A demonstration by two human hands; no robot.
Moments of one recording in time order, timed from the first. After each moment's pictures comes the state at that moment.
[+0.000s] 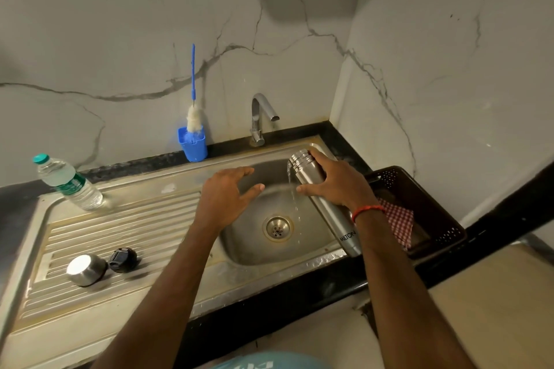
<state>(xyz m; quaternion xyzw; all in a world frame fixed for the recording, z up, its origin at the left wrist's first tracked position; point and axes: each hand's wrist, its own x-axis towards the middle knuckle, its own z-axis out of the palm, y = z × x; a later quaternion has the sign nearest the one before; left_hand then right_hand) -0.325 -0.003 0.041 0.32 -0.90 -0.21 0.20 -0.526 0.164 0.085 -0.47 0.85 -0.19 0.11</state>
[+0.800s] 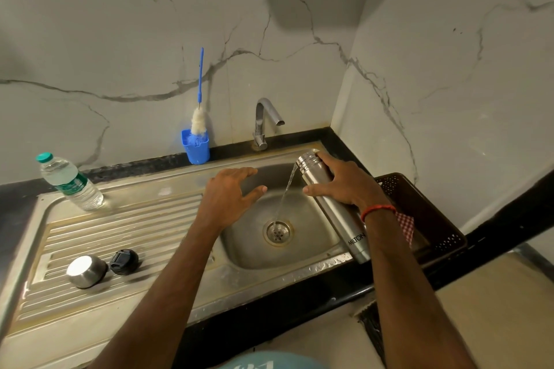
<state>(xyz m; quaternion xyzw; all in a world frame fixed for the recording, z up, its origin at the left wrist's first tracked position) -0.320 -0.015 0.042 0.31 -0.91 -0.21 0.18 -0.518 0.162 0.113 -0.46 0.85 -0.17 0.18</state>
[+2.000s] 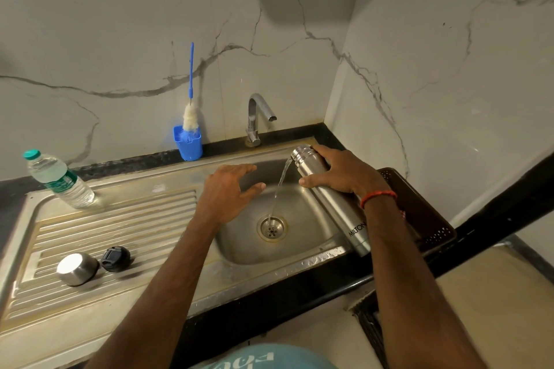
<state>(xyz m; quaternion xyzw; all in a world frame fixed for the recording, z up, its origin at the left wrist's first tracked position) -0.330 -0.006 0.041 0.30 -0.91 -0.23 0.16 -0.529 0.165 0.127 -0.46 0.85 -0.14 0.20</state>
